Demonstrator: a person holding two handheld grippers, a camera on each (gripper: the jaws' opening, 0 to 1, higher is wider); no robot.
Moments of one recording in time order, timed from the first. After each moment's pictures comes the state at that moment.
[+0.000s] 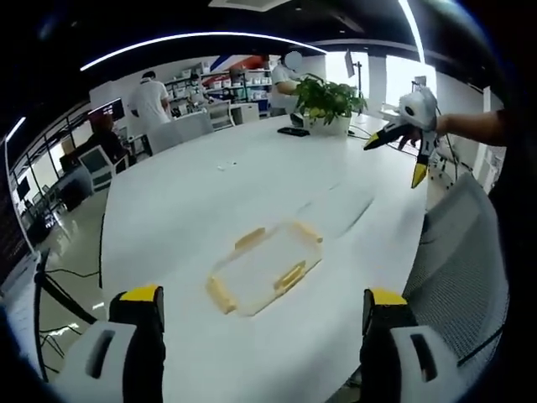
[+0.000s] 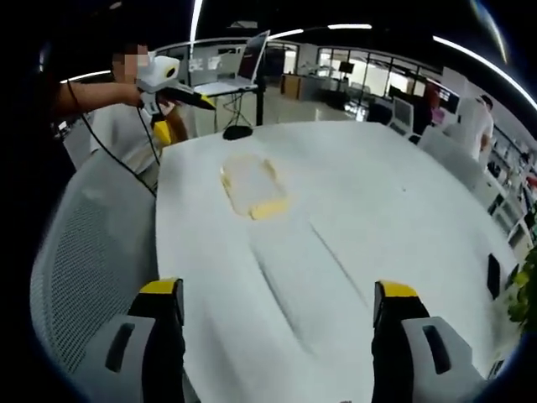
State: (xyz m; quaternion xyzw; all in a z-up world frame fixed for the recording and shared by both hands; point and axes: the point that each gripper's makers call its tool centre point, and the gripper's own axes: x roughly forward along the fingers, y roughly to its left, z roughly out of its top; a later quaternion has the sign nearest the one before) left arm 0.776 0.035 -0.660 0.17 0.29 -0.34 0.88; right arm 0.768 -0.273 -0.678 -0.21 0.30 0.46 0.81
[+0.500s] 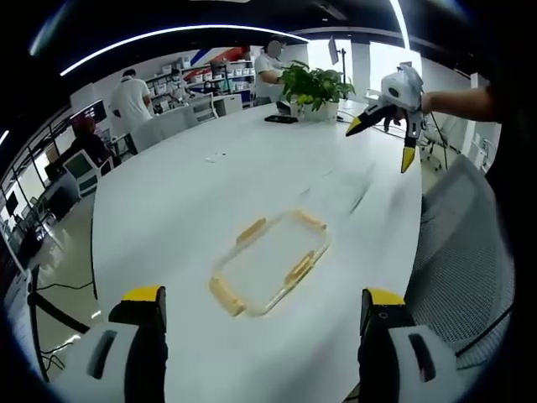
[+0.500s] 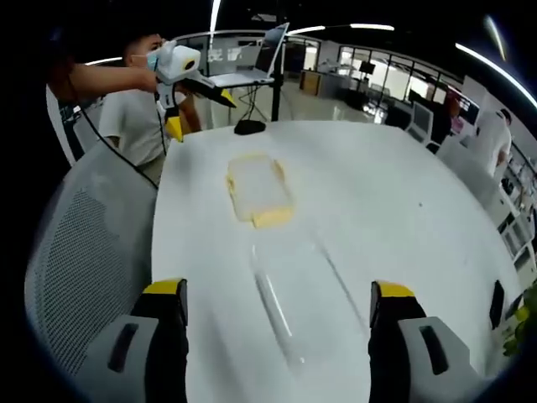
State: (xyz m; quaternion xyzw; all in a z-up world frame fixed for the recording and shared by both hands) left arm 0.796 0.040 -0.675 0.20 0.30 -0.37 0.85; right arm 0.786 -0.247 -0.685 -0.24 0.30 0.49 0.78
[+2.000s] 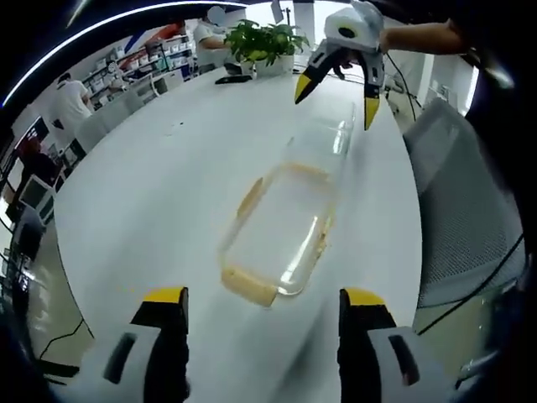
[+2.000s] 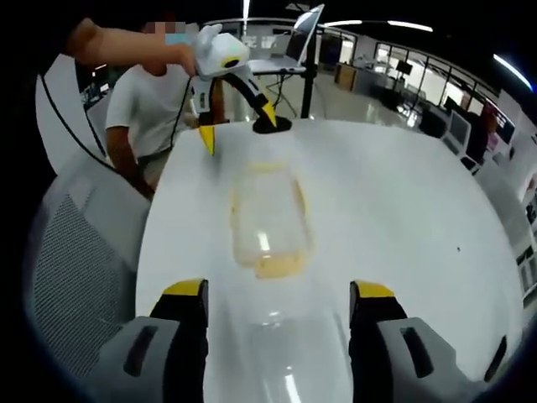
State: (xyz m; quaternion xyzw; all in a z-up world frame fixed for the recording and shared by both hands) left arm 0.835 0.056 -0.723 0.29 0.36 -0.48 0.75; right arm 0.824 -0.154 -0.706 -0.28 0.32 0.55 0.72
